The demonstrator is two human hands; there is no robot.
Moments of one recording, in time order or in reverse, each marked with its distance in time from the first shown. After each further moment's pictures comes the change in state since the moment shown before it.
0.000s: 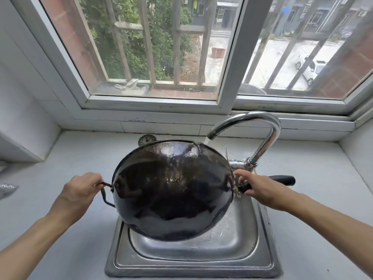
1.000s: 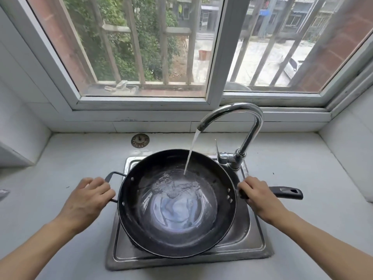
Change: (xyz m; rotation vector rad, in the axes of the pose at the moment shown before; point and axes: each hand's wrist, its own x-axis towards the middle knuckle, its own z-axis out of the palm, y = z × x) left_hand -0.015 0.014 0.013 0.406 -0.004 0.566; right_hand -0.046 0.003 0.070 -0.210 0.420 0.007
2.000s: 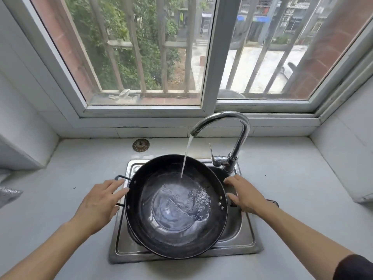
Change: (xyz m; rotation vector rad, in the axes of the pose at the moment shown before) left_hand 0.016 0.036 -0.042 -0.213 -0.305 -0.180; right_hand 0.018 -0.012 -0.012 0.270 -0.206 0.220
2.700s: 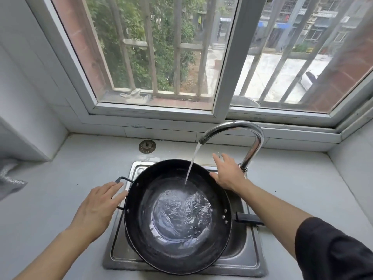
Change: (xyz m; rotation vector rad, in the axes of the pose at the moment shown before) left_hand -0.006 0.003 0.023 0.059 0.097 -0.129; right_hand 0.111 -0.051 -0.019 -0.277 0.044 0.047
